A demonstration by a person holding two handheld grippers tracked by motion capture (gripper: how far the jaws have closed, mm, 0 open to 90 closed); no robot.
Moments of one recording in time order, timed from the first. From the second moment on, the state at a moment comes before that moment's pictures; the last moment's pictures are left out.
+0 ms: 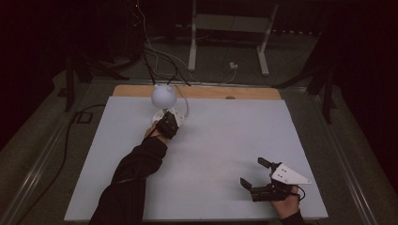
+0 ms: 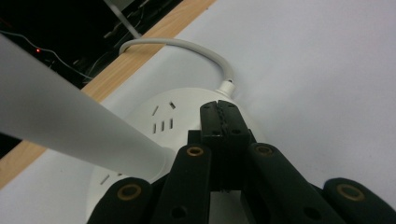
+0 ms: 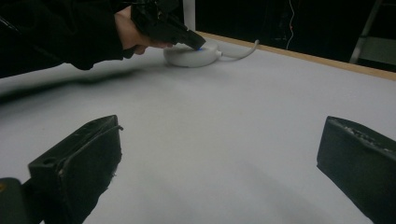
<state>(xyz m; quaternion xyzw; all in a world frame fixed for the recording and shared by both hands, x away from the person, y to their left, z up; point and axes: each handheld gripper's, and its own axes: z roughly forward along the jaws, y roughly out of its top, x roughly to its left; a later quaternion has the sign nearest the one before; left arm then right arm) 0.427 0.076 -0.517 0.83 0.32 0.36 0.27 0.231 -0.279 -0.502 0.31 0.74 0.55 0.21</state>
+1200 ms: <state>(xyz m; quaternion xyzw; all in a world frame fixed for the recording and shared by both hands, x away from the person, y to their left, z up) 0.427 0.071 -0.506 0.85 0.30 0.36 0.24 0.231 -0.279 -0.502 0.31 0.74 0.55 0.21</state>
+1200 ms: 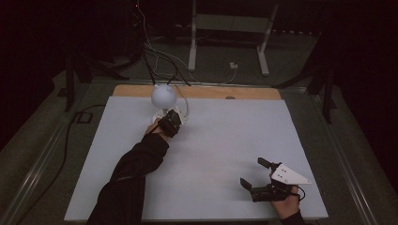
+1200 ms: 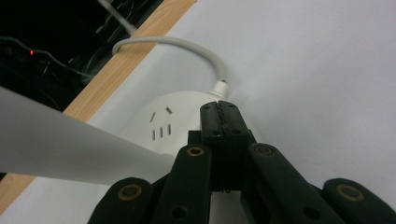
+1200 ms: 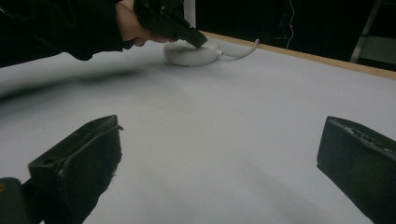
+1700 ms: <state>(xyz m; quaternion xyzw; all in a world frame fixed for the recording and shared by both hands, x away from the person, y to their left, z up) 0.409 0.072 -0.482 0.85 0.30 0.32 0.29 0.231 -0.280 -0.501 0.31 0.74 0.55 0.22</state>
